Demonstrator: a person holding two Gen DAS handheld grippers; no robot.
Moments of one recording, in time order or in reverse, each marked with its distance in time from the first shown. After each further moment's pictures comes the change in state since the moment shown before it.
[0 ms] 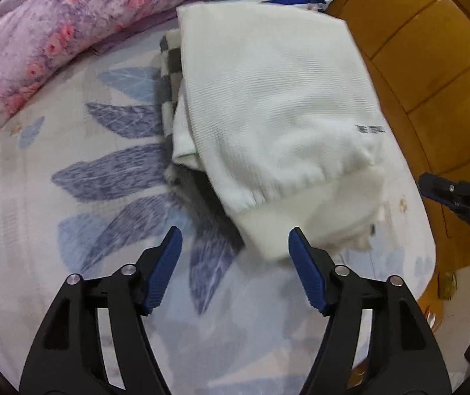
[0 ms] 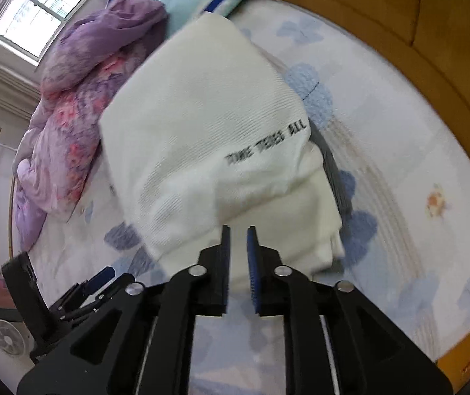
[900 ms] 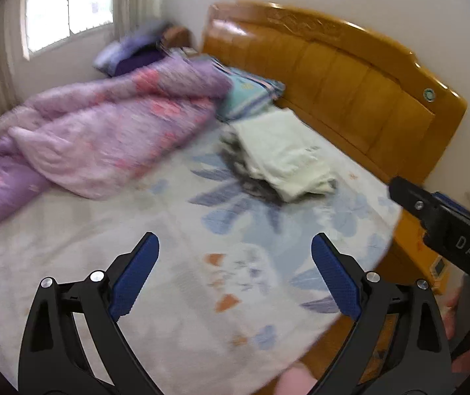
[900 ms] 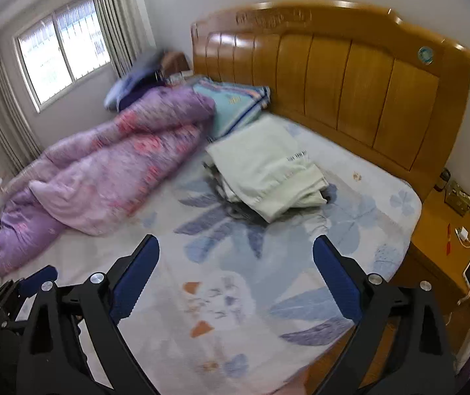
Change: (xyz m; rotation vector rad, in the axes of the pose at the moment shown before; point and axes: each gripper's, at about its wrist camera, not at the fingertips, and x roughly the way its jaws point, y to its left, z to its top) left arm -0.410 0.128 -0.206 0.286 -0.400 0.056; right arm -0.217 0.322 -0.346 -0.016 -0.606 -0.236
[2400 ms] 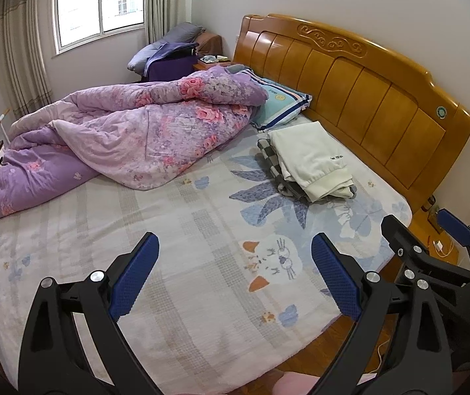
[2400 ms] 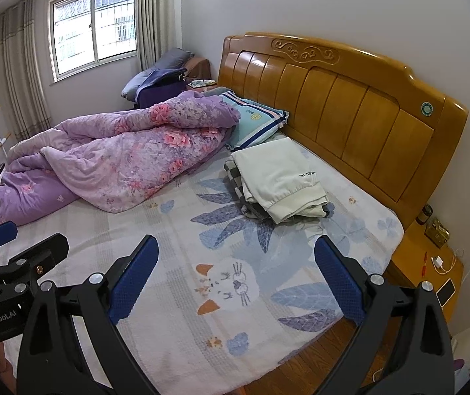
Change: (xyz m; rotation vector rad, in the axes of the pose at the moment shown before) left arm -0.095 0.048 -0.008 -0.074 0.002 0.054; right arm -0.067 0.076 -0.033 -0.182 -0.016 -0.037
